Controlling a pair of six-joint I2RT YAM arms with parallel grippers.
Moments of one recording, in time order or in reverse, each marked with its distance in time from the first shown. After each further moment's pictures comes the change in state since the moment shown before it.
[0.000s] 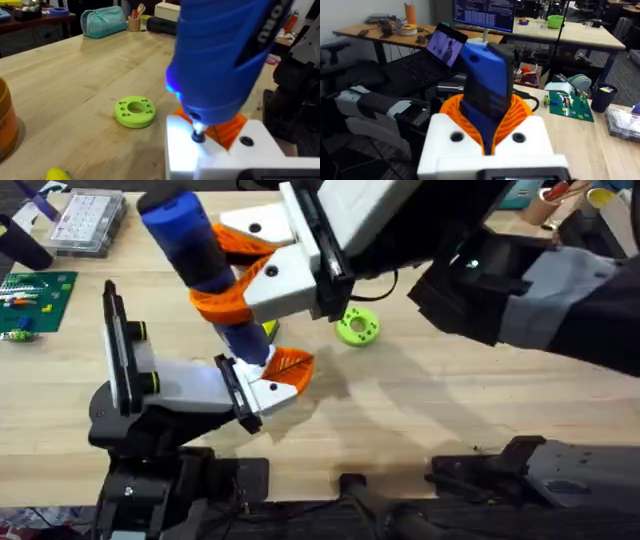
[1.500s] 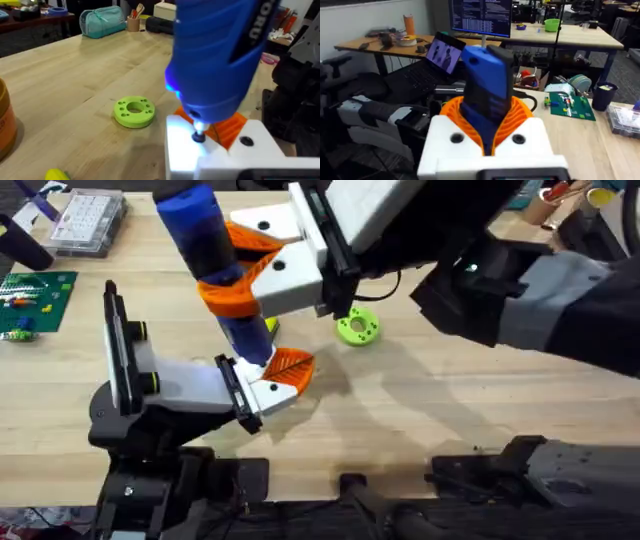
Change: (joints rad) left arm 0.000 0.000 0.000 0.000 0.003 0.000; right arm -0.021 0.000 -0.031 0.068 0.004 0.083
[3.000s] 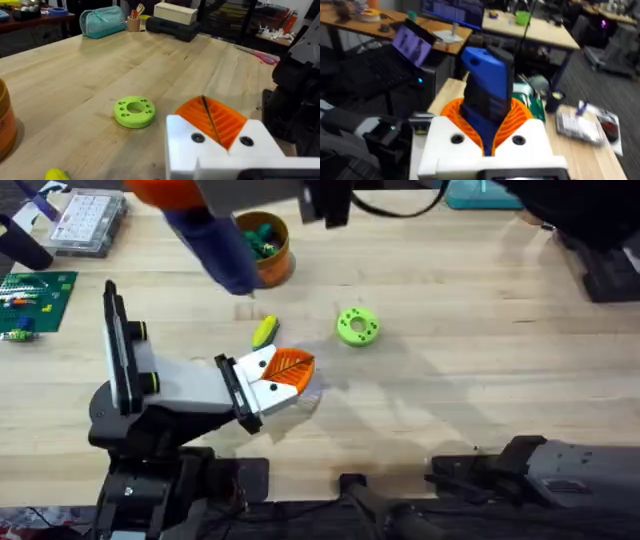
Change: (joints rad) left arm 0.000 0.000 0.000 0.000 0.000 0.000; right arm 0.007 -0.003 0.491 -0.732 0.127 -0.379
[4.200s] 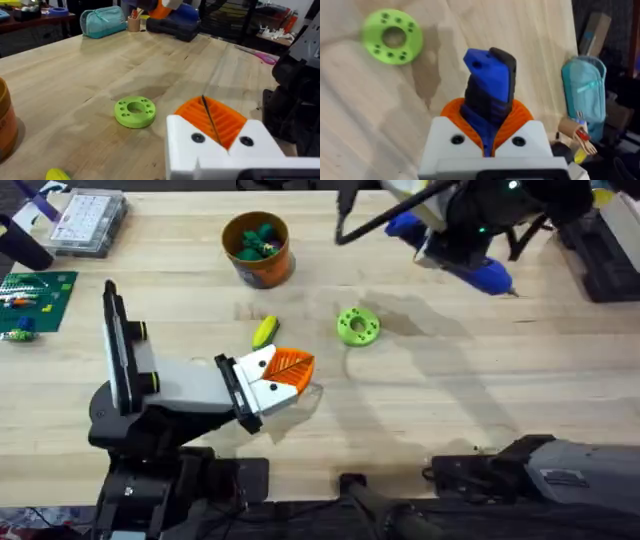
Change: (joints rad) left arm 0.000 0.000 0.000 0.000 -0.002 0.000; right arm -0.255 0.003 -0.004 -1.002 1.218 -0.506
